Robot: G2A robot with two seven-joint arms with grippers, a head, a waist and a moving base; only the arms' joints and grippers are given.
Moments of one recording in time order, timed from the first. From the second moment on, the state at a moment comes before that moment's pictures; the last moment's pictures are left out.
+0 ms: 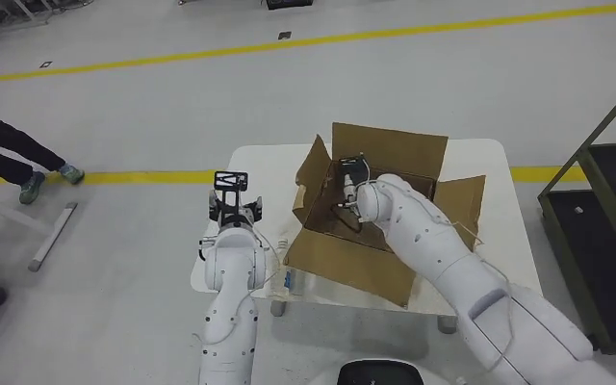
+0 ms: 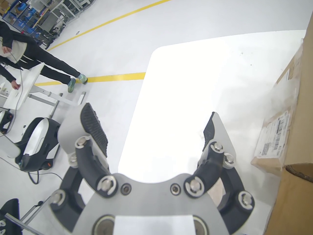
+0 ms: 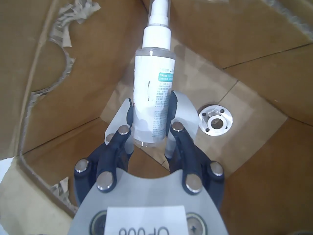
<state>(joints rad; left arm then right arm) 1.11 -1.55 -1.46 -1.63 1.95 0.06 -0.71 -0.49 -1.65 0.98 -0.66 -0.95 0.26 0.81</state>
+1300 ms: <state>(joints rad) 1.13 -1.54 -1.43 -1.68 1.80 0.04 -0.62 -1.13 -1.50 1.37 -1.73 -0.94 0.25 0.87</state>
